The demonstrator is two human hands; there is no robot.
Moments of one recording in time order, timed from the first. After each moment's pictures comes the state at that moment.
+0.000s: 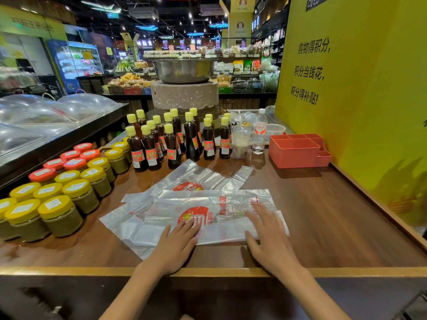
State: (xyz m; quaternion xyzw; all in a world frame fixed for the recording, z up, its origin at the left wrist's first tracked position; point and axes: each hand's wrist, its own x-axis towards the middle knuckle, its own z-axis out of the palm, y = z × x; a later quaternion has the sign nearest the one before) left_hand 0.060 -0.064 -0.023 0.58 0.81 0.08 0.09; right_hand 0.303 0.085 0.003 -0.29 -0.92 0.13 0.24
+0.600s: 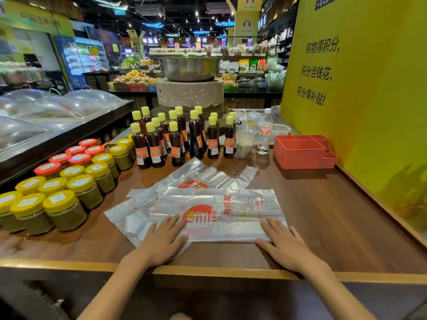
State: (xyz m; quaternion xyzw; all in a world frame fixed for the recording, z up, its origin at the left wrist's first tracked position) left_hand 0.019 -0.080 -0.025 0.55 0.83 0.06 0.12; right_hand 0.322 0.127 -0.008 -0.36 -0.92 0.14 -0.04
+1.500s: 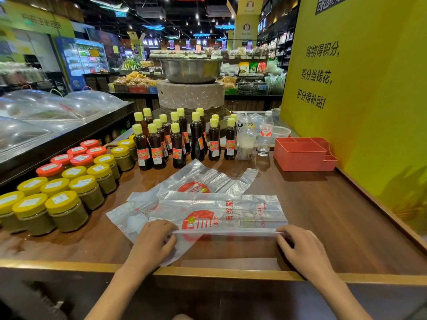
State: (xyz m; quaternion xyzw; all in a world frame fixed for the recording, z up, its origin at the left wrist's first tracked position) left_hand 0.018 -0.101 -0.023 0.56 0.78 0.27 -0.10; right_hand 0.351 0.118 -0.011 -0.38 -0.88 0.11 0.26
